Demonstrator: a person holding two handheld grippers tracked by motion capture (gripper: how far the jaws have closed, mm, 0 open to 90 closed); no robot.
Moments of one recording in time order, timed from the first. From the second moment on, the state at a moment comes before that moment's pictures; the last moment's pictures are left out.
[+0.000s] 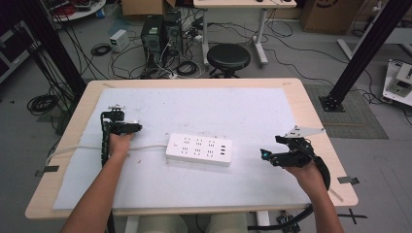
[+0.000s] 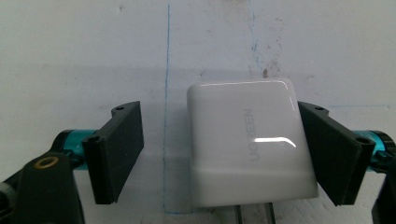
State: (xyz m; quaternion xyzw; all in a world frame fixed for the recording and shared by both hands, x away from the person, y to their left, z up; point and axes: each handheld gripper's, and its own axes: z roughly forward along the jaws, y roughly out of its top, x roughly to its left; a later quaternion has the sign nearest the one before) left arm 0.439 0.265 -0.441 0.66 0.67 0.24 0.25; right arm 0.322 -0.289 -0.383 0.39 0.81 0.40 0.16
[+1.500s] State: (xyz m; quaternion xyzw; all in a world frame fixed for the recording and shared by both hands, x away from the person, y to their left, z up) left arm 0.383 0.266 -0.406 0.70 0.50 0.25 0.44; right arm 0.311 -0.286 -0.388 0.38 0.81 0.41 0.15
